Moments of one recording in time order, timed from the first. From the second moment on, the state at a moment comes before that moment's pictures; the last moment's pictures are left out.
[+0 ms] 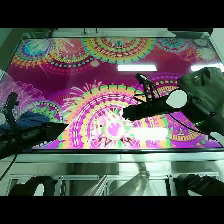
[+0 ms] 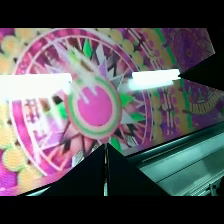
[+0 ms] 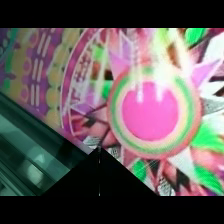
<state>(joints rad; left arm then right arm) 0.05 -0.42 0.51 0.76 -1.12 -1.31 0.46 -1.19 0.96 -0.89 0.93 1.44</state>
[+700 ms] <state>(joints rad) 0.05 -0.42 0.51 0.76 -1.10 -1.31 0.46 -1.19 0.96 -0.89 0.93 1.44</state>
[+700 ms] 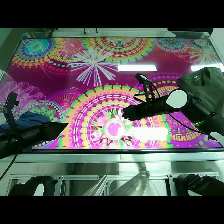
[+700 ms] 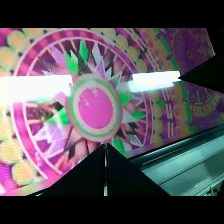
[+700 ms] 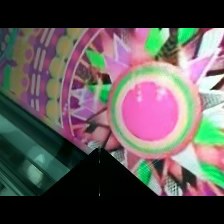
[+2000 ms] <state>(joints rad) 0.86 -0.86 0.75 1.20 -1.16 -1.39 0.46 -1.26 0.96 -0.78 0.79 1.44</state>
